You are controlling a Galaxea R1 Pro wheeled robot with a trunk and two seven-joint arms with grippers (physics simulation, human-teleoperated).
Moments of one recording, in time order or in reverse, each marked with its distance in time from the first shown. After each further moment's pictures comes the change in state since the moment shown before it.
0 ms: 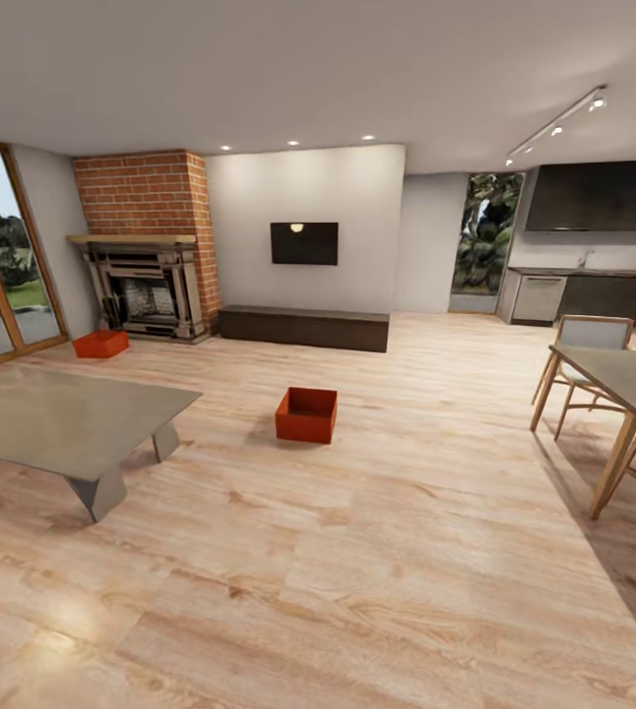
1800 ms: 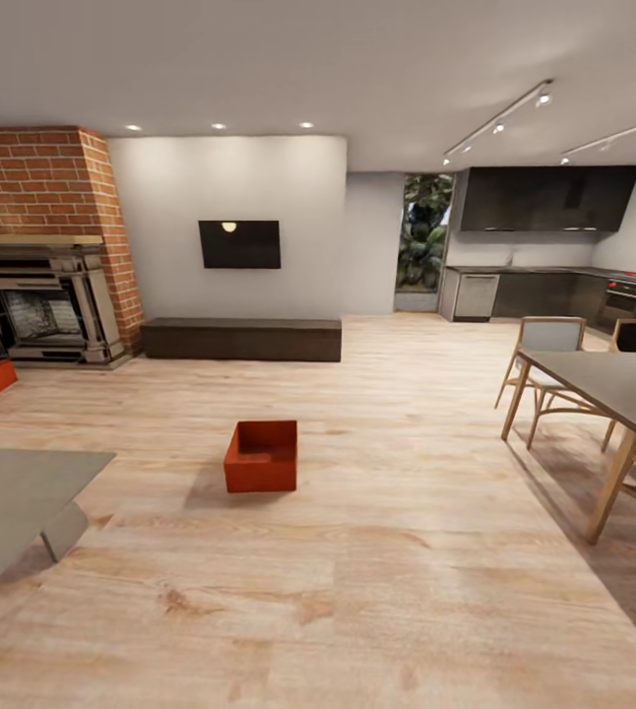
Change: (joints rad) left arm 0.000 0.001 0.000 0.009 0.000 0.000 0.000; right arm 0.000 -0.001 0.001 0.000 0.002 -0.003 0.003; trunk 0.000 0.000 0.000
